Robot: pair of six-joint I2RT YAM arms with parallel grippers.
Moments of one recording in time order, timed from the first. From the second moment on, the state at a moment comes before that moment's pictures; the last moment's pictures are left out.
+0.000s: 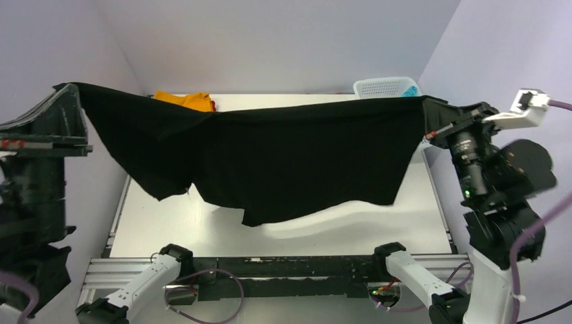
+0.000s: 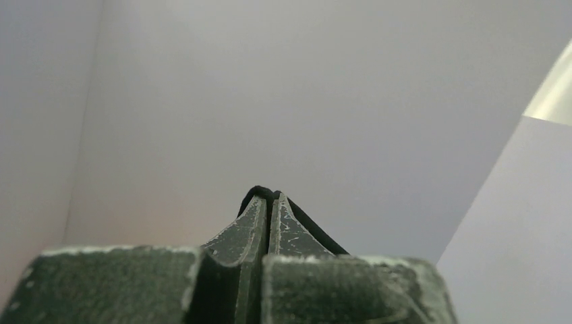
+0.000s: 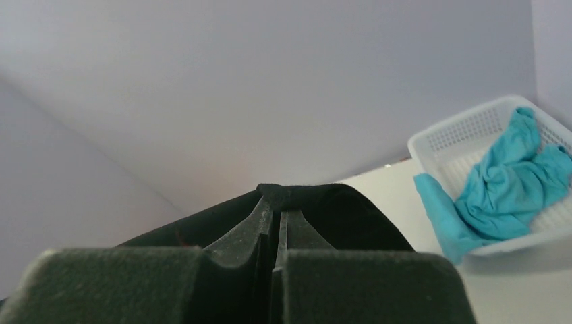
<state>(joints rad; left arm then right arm) -0.35 0.80 1.87 -0.48 -0.33 -0.24 0.23 0.88 1.77 -0.78 0.22 0.53</state>
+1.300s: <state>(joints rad) -0.23 1.57 1.55 -0.20 -0.25 -0.12 0.21 1.32 1.28 -0.54 0.44 0.52</state>
